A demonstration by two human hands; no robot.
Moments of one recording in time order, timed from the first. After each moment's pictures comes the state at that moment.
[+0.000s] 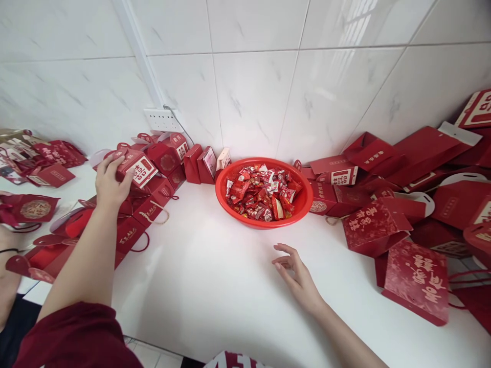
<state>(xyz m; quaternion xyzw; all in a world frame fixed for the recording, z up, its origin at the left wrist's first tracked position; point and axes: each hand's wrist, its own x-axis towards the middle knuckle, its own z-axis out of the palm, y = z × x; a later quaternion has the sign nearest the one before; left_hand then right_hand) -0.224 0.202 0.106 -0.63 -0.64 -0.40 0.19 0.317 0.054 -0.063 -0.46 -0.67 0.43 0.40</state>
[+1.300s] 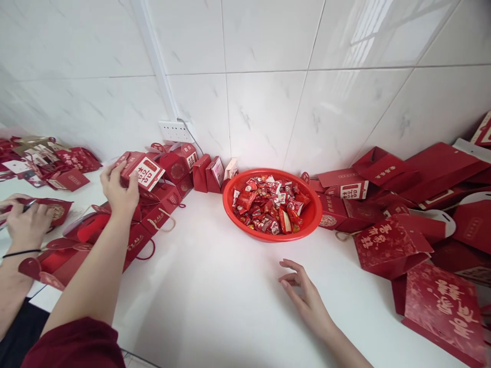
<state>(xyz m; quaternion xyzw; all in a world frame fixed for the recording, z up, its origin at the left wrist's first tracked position) -0.207 0.192 0.106 -0.53 -0.67 -0.46 0.26 0.316 0.054 -0.068 -0.48 -0.67 0.43 0.37</state>
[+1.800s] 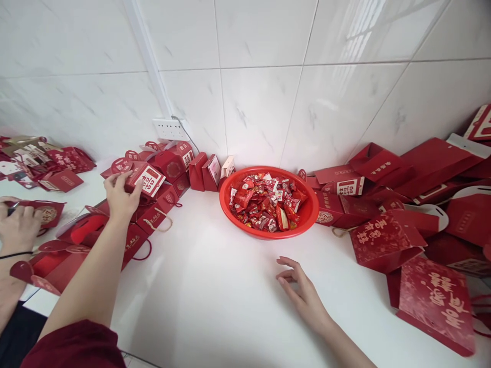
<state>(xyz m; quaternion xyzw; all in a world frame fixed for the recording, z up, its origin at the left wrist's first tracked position) -0.220 0.199 0.082 -0.54 -0.71 -0.41 0.20 0.315 0.056 -0.066 -0.48 -0.67 0.44 0.36</state>
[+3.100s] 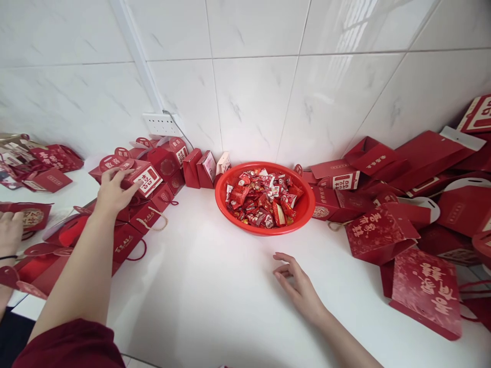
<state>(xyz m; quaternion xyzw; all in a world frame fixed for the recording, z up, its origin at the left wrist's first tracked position) -0.239 0.212 0.088 -0.59 -0.73 -0.30 0.17 0.316 0.060 -0.070 -0.48 -0.67 0.46 0.34</state>
